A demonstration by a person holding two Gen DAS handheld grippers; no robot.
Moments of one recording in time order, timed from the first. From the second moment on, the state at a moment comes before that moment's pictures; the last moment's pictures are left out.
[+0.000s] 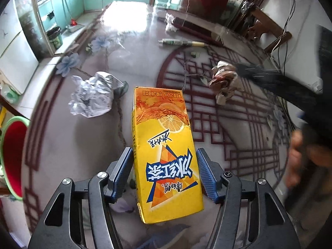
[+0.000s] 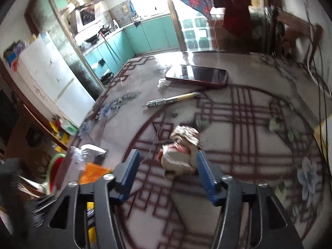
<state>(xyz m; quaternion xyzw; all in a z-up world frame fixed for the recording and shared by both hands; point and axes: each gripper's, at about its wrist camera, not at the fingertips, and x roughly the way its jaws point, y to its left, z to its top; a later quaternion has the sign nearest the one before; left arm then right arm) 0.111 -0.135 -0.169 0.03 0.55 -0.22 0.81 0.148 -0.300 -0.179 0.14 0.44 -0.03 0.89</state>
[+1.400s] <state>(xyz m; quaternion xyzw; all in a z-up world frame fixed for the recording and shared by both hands) 0.070 -0.013 -0.150 -0.01 0.53 -0.17 0.83 0.062 -0.199 -0.115 0.13 0.43 0.00 0.89</state>
